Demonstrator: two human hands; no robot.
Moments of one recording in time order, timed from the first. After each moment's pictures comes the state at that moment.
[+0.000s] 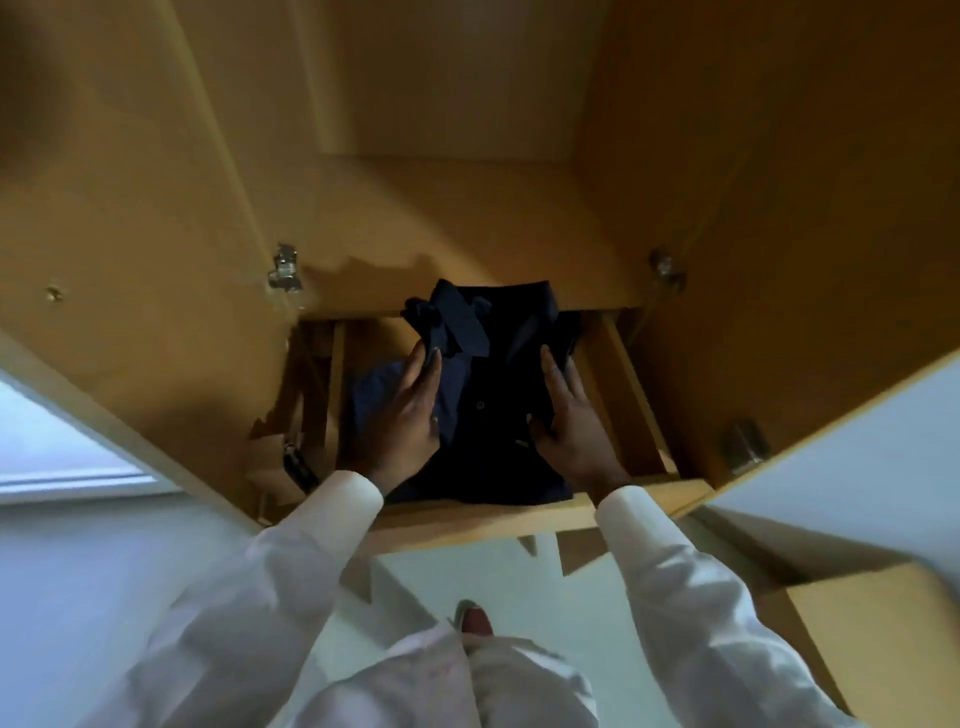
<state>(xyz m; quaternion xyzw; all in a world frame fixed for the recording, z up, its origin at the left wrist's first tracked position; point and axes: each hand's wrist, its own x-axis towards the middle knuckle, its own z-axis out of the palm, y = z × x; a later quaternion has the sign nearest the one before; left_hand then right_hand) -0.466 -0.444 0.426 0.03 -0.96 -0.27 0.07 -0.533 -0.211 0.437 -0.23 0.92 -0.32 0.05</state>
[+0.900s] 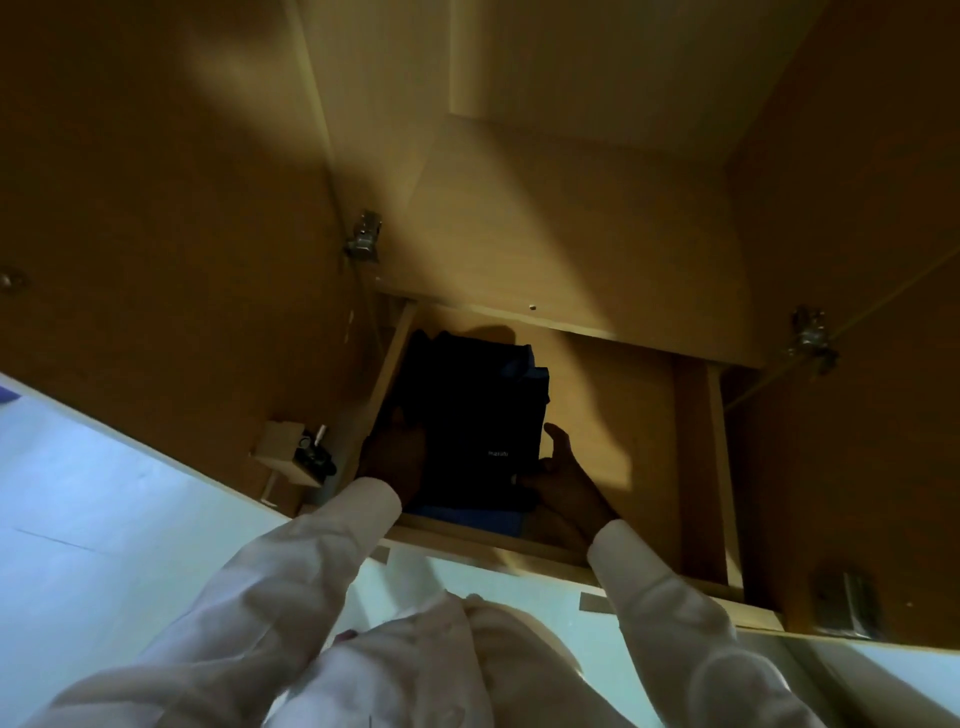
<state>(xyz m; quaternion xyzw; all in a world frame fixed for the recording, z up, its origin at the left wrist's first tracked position) -0.474 -0.465 0.351 0.37 -0.90 -0.20 -0.13 -0.599 -0.258 0.325 -0.09 0.75 -0.48 0.44</state>
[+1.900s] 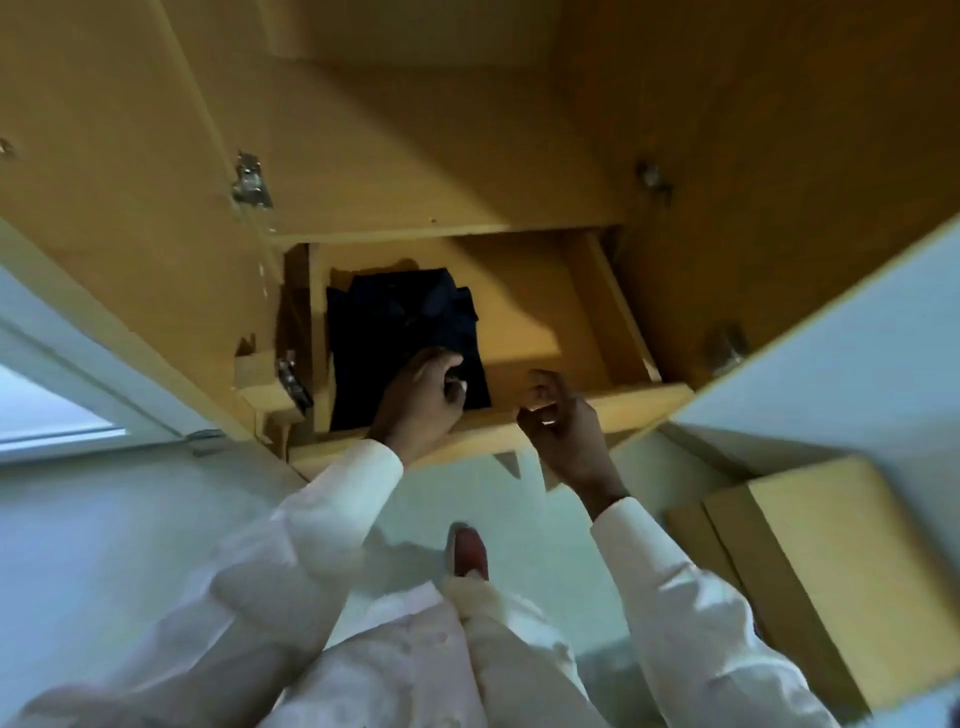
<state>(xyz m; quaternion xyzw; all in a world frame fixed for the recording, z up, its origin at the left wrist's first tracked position) -0.424 -0.410 0.403 0.07 -0.92 -0.38 0.03 -0.440 -0.203 0.402 -0.09 0.90 -0.43 0.07</state>
